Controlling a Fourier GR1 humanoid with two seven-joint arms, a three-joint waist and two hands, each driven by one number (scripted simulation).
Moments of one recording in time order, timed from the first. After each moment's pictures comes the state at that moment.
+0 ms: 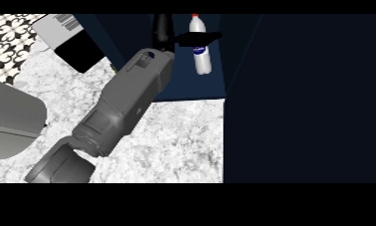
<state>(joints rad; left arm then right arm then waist) -1.21 0.01 -0.26 -0.28 0.52 0.57 -0.57 0.89 -0.14 -0.24 -2.38 -0.34 0.64 -0.31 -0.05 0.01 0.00</state>
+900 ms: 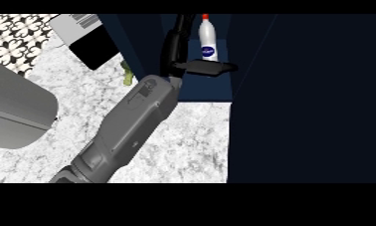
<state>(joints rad) -0.92 0.00 -0.40 -0.75 0.61 0.44 -0.50 0.89 -0.12 -0.19 -2.39 -0.35 0.63 -0.28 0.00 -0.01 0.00</state>
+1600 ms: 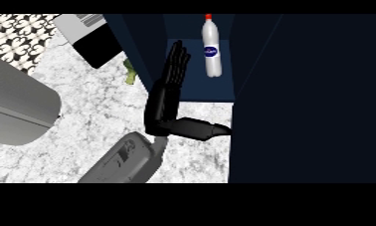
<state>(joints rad) -0.47 0.08 -0.60 -1.36 0.54 0.52 -0.39 0.88 -0.14 -0.16 -2.39 -0.34 0.60 -0.25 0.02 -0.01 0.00</state>
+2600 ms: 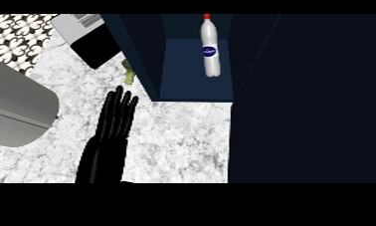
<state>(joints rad) 0.00 0.34 -0.62 -1.83 0.53 0.49 -0.43 0.87 -0.23 0.27 -2.42 -0.24 0.72 -0.10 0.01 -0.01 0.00</state>
